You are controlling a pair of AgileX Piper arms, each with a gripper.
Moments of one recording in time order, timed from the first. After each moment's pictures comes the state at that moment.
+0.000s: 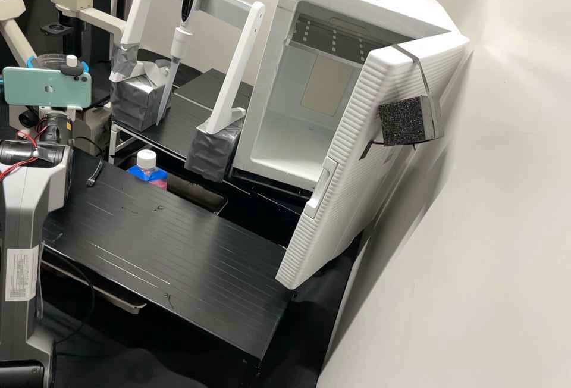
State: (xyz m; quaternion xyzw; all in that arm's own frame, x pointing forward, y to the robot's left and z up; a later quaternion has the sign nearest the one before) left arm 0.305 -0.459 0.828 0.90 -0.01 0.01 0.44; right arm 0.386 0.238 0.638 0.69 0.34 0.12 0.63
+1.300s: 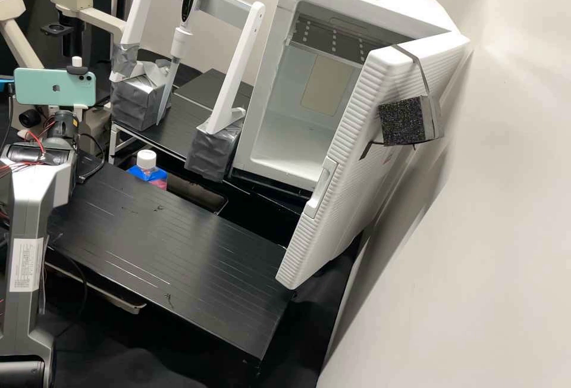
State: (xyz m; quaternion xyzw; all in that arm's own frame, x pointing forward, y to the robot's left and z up) left arm 0.305 -0.459 0.828 0.90 -0.01 0.01 0.44; right arm 0.433 0.238 0.606 0.67 0.32 0.06 0.67
